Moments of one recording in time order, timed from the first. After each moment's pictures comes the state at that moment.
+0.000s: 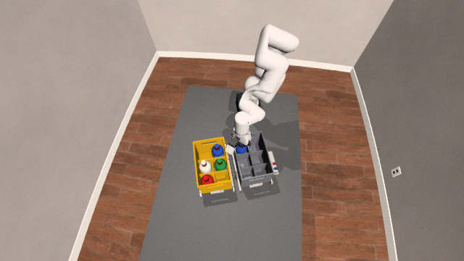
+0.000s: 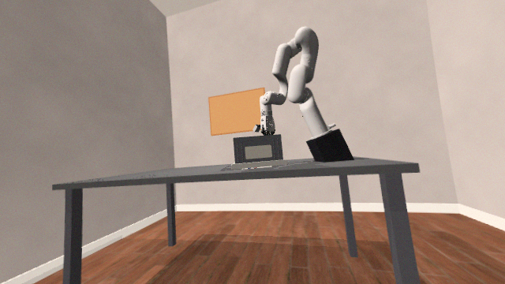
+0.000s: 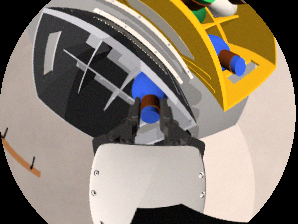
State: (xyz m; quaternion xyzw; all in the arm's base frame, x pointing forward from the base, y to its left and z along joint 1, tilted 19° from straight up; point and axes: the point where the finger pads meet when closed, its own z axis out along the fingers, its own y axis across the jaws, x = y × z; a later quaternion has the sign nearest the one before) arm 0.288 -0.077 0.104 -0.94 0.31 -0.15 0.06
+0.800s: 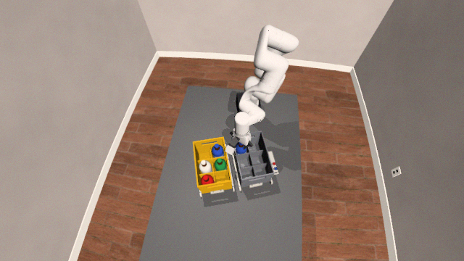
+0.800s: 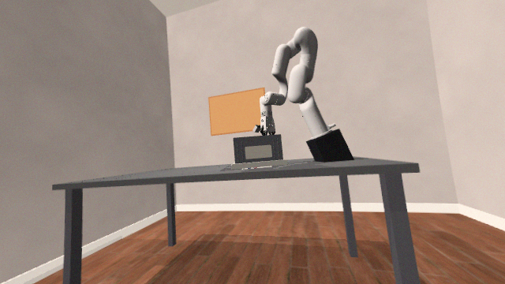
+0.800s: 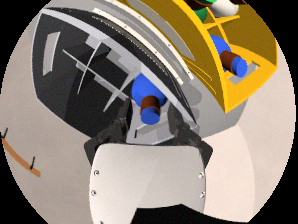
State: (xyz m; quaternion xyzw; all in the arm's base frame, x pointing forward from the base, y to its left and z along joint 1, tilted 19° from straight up) arm 0.289 -0.077 0.101 -0.94 0.31 -0.15 0.06
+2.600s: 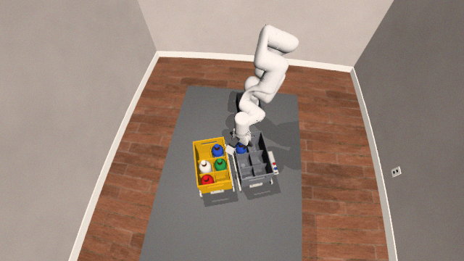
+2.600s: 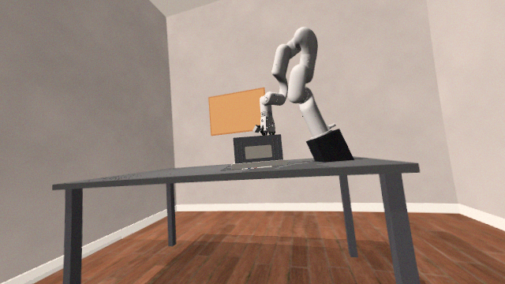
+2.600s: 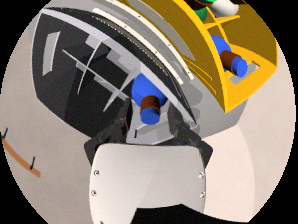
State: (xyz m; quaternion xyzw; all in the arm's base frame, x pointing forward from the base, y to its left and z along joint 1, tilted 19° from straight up) arm 0.289 -0.077 0.101 -0.94 0.31 -0.15 0.06
